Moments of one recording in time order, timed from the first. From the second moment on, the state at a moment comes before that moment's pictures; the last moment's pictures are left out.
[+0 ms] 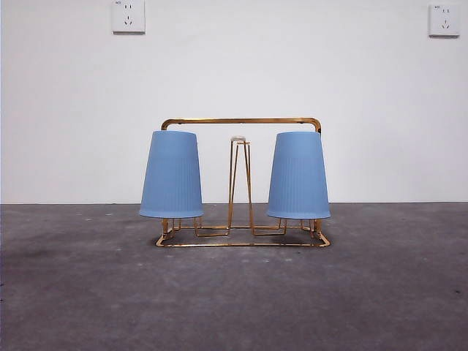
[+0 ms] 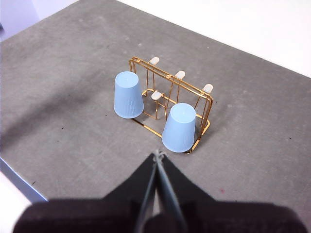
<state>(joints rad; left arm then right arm) 0.01 0.42 0.52 -0.18 0.28 0.26 0.69 1.01 1.82 -1.35 0.06 -0.04</state>
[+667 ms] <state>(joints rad) 0.01 0.02 0.02 -0.19 0.26 0.20 0.69 1.12 1.82 -1.35 0.06 -0.04</state>
